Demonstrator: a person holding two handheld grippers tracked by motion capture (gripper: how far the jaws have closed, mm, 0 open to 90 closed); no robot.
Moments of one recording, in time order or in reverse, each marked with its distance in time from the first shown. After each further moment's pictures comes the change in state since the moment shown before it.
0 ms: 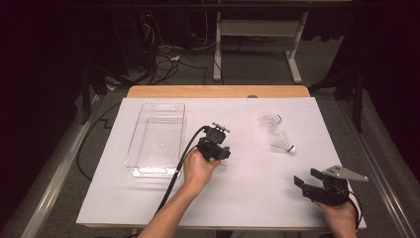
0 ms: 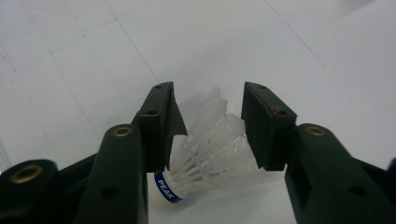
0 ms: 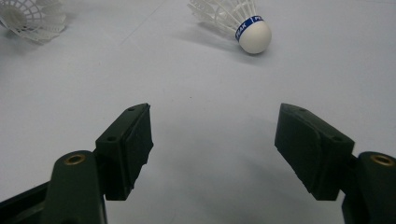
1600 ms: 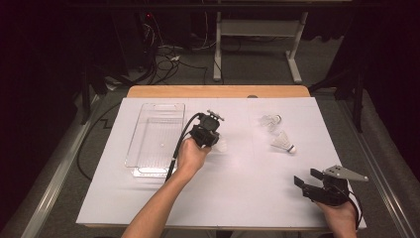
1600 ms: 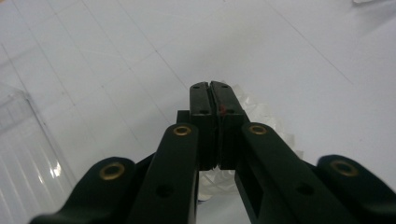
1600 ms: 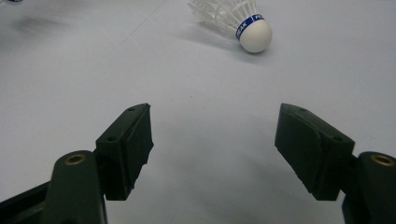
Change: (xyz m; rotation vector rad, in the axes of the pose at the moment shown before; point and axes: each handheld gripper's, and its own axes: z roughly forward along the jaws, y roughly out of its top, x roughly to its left) left arm 0.032 0.025 -0.012 -0.006 0.020 0.065; right arm -0.001 0.000 0.000 0.001 0.004 0.002
